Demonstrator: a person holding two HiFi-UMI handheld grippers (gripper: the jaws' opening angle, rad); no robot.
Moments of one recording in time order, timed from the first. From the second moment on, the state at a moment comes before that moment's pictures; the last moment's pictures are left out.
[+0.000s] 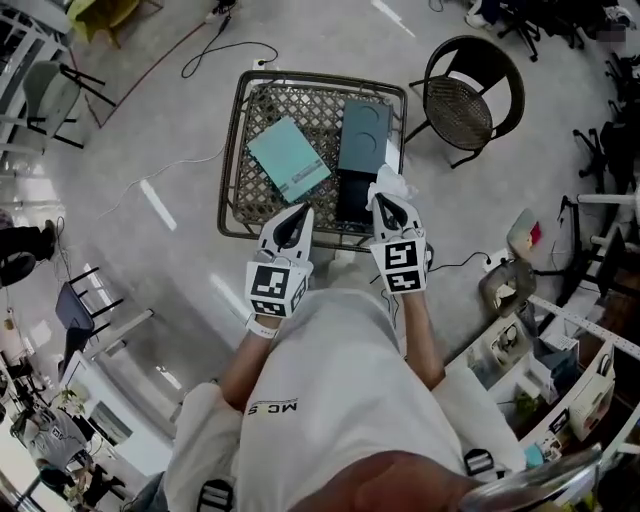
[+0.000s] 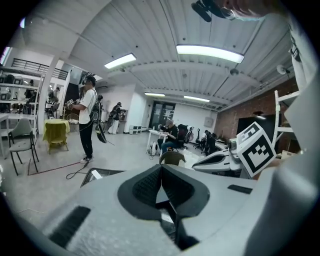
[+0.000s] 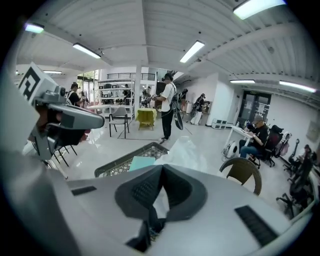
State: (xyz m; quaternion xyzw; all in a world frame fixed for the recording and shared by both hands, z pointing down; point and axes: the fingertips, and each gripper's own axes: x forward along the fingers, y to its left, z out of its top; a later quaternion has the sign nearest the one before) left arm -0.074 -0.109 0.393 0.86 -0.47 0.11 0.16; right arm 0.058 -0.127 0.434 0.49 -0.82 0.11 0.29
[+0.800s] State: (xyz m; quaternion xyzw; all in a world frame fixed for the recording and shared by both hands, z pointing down) left arm -0.074 -0.104 0.302 0.88 -0.46 0.03 0.09; right arm 0.084 -0.104 0.300 0.57 -0.81 0.02 0.12
